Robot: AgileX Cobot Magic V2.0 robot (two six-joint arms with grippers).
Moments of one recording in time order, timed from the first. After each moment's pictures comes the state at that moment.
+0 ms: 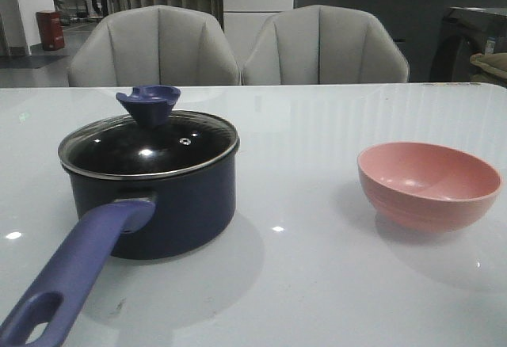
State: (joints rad) left arm -0.23 -0.01 -0.36 -0.11 0.60 0.09; right arm 0.24 0.17 -0.15 0.33 0.11 -0.32
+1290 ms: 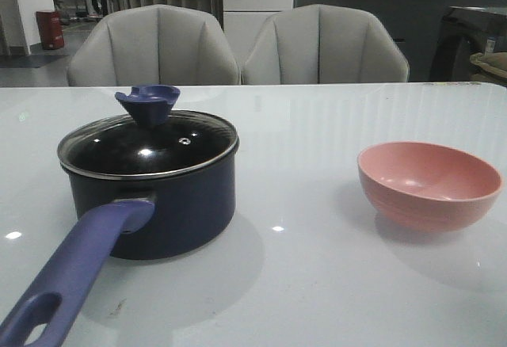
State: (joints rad) left arm -0.12 -0.01 -0.11 -0.05 0.19 0.00; right arm 0.24 0.17 -0.15 0.33 0.11 -0.32
